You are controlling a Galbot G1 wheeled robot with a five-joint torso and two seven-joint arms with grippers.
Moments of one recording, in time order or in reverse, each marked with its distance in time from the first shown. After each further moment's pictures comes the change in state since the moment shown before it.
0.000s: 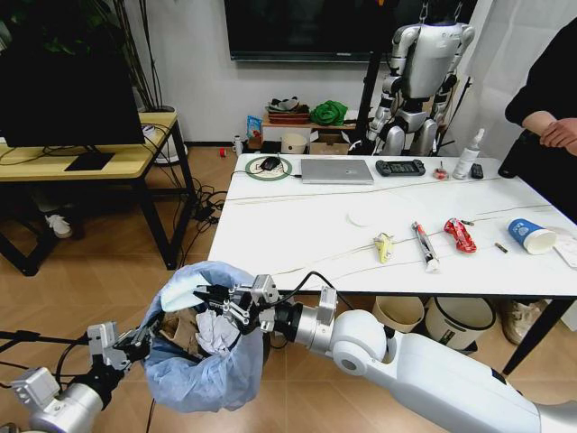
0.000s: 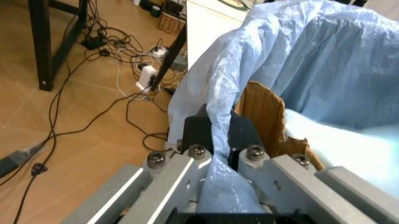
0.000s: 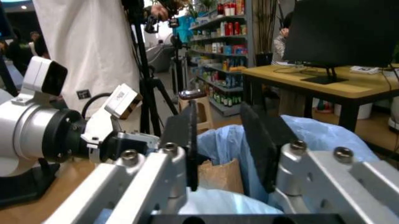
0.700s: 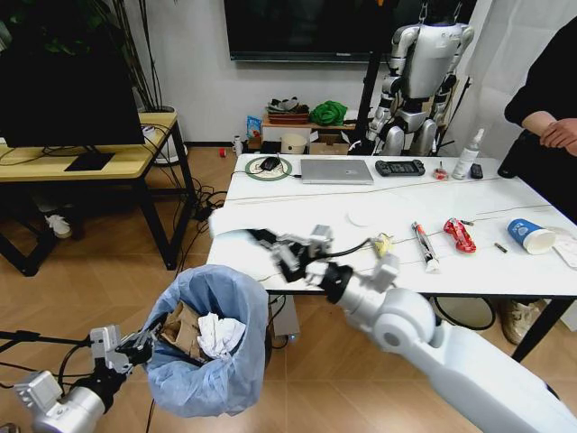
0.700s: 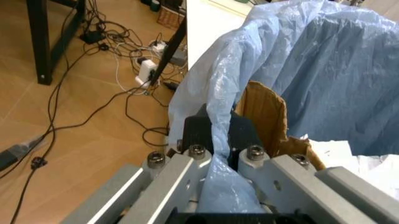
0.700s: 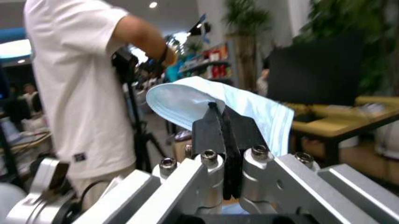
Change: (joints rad) left arm 0.017 0.002 0.009 0.004 0.007 -0.004 0.006; right arm -0.043 -0.018 0.153 0.088 0.153 -0.001 -0.010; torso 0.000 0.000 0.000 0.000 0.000
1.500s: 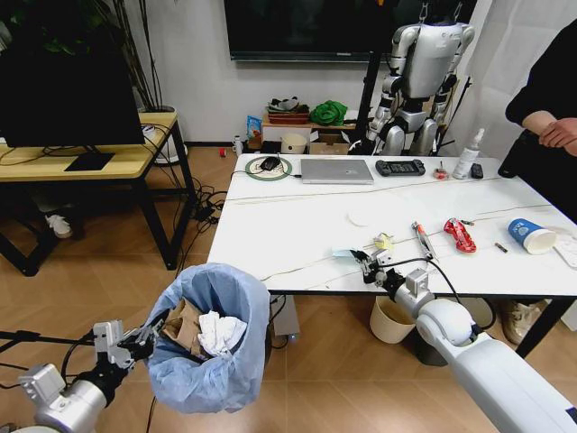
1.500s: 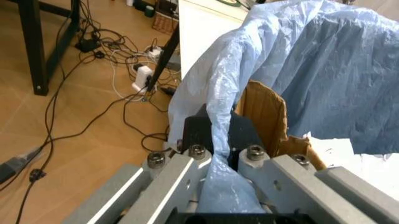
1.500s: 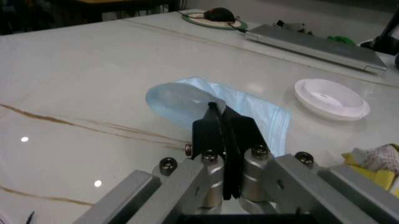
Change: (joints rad) left arm -0.018 0.020 0.008 0.002 0.019 -0.012 0.010; right arm -0.305 -0.017 0.507 -0.384 -0.447 -0.108 0.105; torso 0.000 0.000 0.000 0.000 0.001
